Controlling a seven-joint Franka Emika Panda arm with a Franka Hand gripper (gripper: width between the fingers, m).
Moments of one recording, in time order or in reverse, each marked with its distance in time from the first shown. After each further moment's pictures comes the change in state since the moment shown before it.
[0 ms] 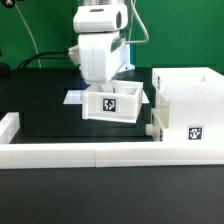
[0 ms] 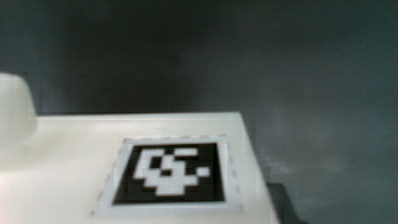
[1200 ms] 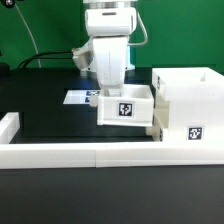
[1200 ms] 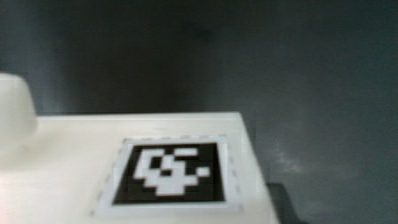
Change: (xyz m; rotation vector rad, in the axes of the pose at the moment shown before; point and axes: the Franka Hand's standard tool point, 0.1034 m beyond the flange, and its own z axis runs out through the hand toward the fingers) arm 0.013 0.010 0.004 0.001 -0.006 -0.121
